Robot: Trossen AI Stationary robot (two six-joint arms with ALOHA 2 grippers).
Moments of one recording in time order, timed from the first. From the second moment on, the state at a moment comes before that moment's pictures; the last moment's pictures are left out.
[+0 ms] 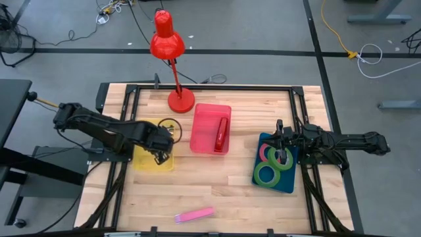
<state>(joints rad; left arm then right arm) -0.20 1.28 0.98 -1.19 -0.20 -0.82 -0.04 0.14 0.02 0.01 -0.03 0.10</state>
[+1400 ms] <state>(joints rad) -0.07 1.21 0.69 -0.99 -0.14 -0.83 -0.04 0.14 0.02 0.01 -0.03 0.10</state>
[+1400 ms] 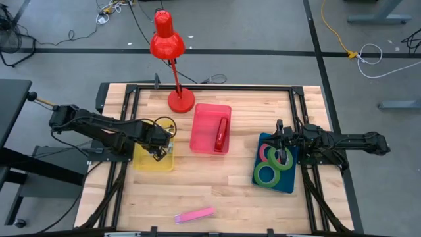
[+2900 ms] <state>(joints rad) -0.10 1.20 0.80 -0.85 -0.14 -0.77 -0.04 0.14 0.02 0.01 -0.03 0.10</state>
